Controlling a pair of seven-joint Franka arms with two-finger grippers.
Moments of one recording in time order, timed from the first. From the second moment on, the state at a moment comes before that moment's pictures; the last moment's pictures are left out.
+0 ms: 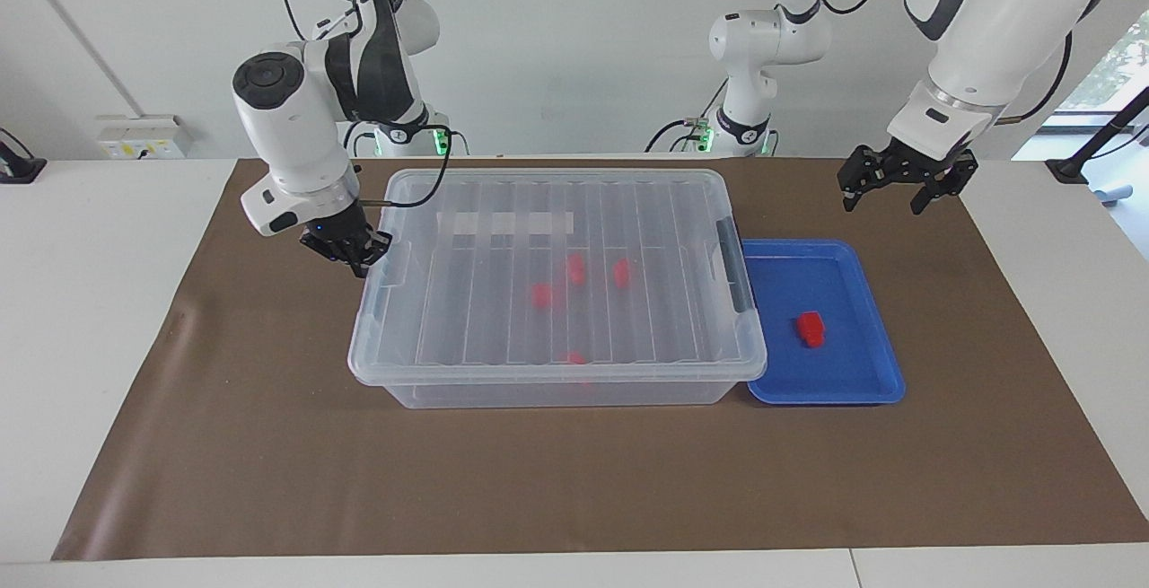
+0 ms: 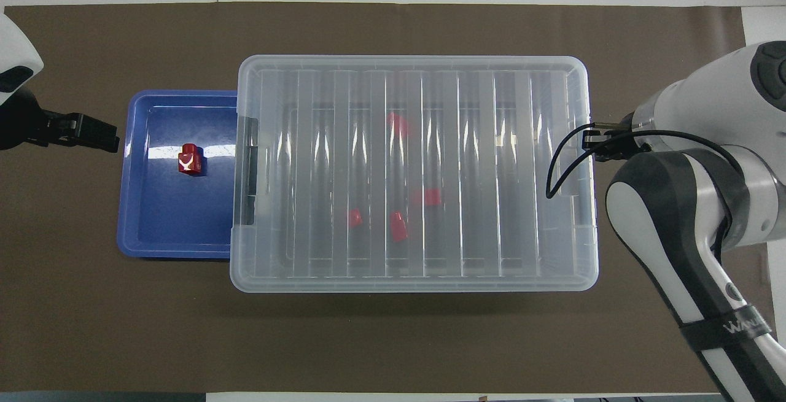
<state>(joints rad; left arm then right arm) -0.05 0.02 -0.05 -1.60 0.02 1.61 0.07 0.42 0.05 -0.31 -1.91 -0.01 1.96 0.27</state>
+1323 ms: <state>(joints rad) -0.02 -0.02 -0.05 -1.62 -0.02 1.61 0.10 0.17 -0.02 -0.31 -1.62 0.02 1.53 0.00</state>
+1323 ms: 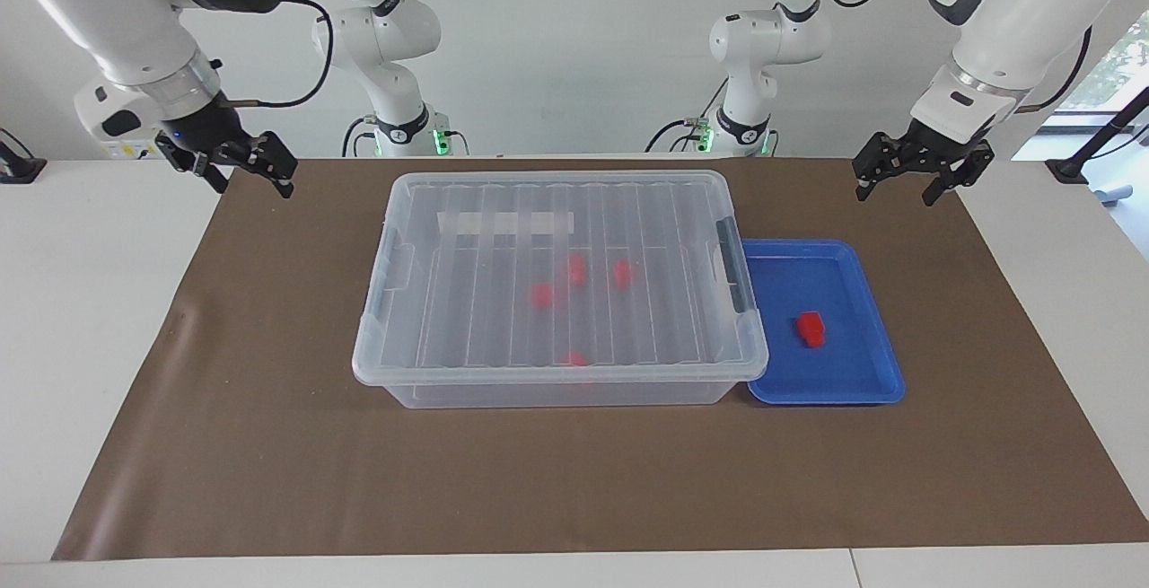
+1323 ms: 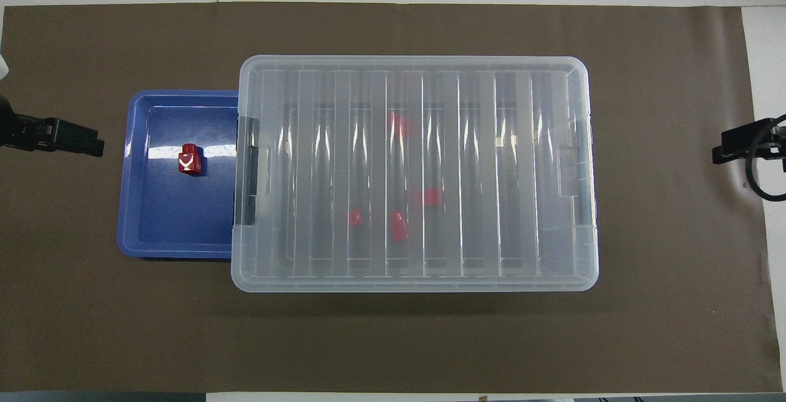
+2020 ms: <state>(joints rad) -0.02 -0.02 -0.06 -1.60 -0.02 1.55 0.10 0.16 -0.02 -0.26 -1.62 0.02 1.56 -0.01</state>
